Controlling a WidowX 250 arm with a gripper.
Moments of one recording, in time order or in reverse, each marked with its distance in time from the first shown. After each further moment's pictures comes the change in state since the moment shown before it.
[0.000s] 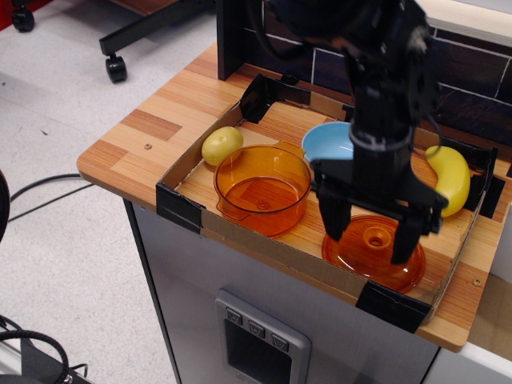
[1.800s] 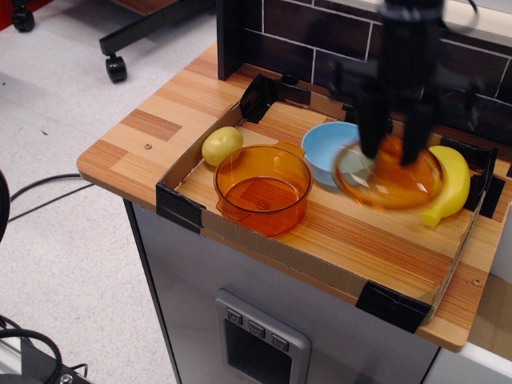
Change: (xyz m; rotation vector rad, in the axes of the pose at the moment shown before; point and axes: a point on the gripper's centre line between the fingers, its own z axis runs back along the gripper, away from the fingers) arm 0.032 0.014 0.085 -0.030 0.090 0.063
